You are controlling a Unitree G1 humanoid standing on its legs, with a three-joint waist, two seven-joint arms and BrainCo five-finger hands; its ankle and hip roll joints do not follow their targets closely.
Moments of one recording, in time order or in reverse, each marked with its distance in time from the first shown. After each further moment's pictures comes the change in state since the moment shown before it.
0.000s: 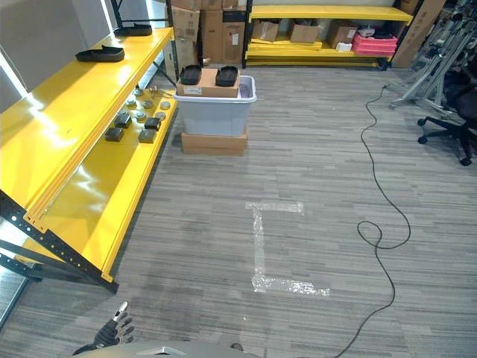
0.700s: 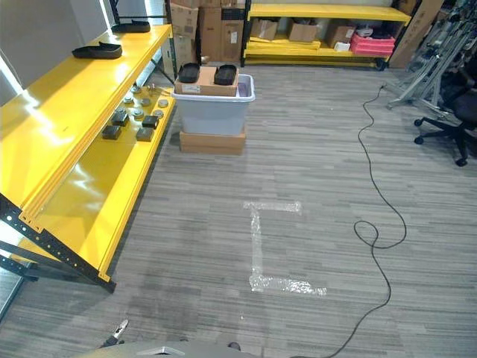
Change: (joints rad) left arm -0.032 -0.003 -0.001 0.065 0.059 0.204 0.119; right arm -0.053 0.003 0.004 0.039 -0.020 0.092 -0.015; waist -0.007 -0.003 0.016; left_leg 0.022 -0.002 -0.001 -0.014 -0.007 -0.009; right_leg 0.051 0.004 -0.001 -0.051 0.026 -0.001
